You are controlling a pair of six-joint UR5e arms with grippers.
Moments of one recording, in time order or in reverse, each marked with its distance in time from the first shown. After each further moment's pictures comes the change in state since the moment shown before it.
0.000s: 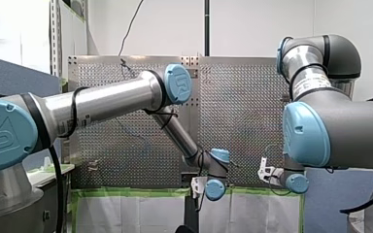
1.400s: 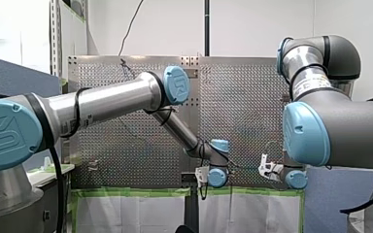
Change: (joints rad) left arm 0.040 -0.002 0.117 -0.027 0.065 -0.028; right arm -0.002 0.004 -0.067 0.021 0.006 -0.003
